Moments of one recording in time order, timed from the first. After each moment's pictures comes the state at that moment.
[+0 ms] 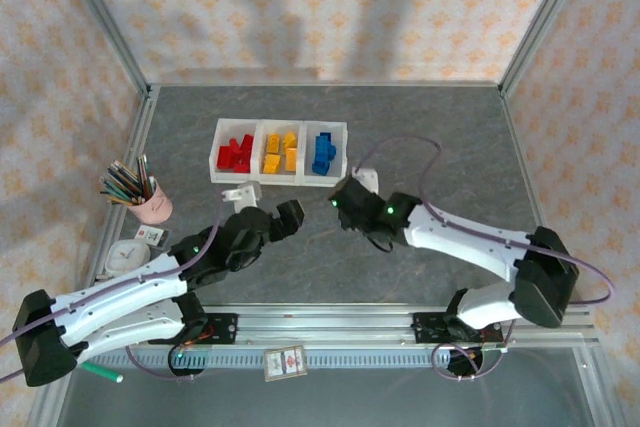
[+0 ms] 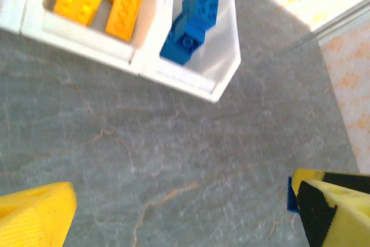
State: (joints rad) left arm -0.89 0.87 0.61 -0.33 -0.45 -1.00; right arm 0.93 1.40 1.03 -0.66 0.38 0.80
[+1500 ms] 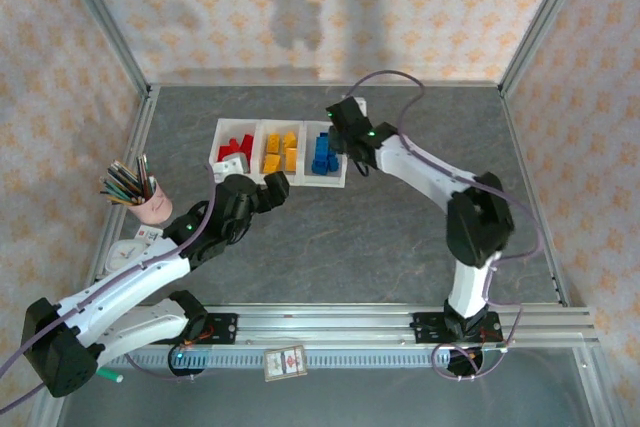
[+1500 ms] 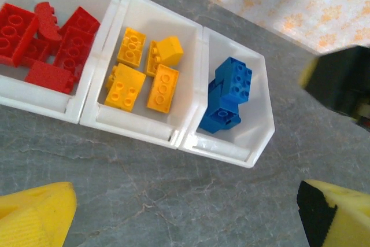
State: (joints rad) left arm -0.65 0.95 0.72 -0.33 -0.40 -0.80; right arm 0.62 1.79 1.49 -0.53 0.30 0.51
